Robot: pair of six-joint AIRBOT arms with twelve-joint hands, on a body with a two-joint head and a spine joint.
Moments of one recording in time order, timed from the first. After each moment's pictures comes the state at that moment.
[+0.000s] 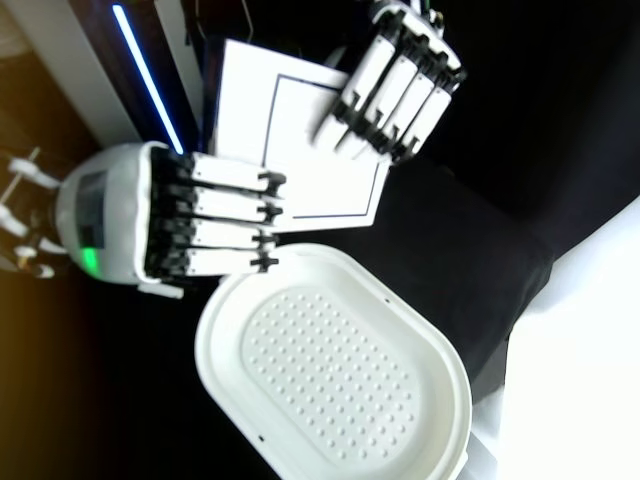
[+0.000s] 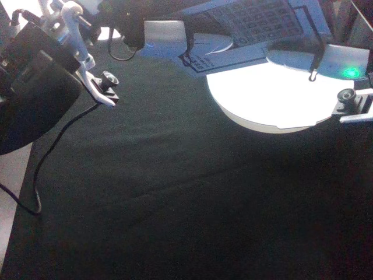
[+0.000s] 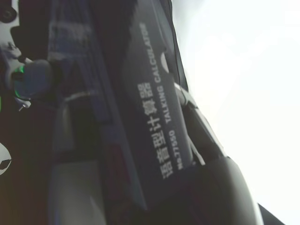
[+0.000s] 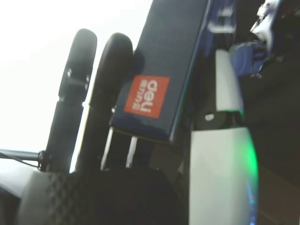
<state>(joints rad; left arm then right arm) 0.34 -1.18 1.23 0.00 -0.99 0.80 -0.61 -1.12 1.26 0.13 1.28 -0.51</state>
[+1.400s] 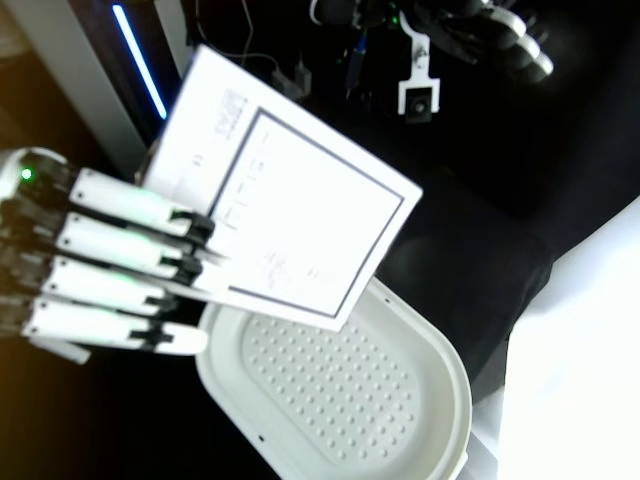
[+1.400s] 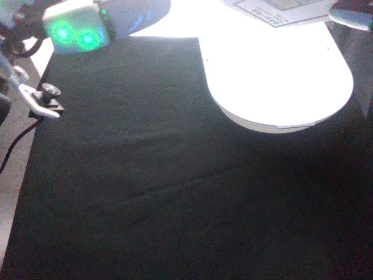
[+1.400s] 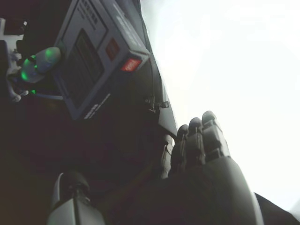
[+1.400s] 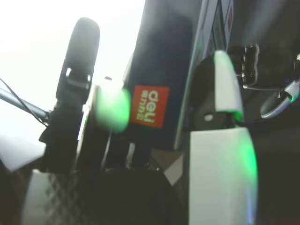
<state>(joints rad) 0.52 -1.01 1.15 -0.14 -1.19 0.78 -0.57 -0.98 1.26 0.15 1.24 -0.79</state>
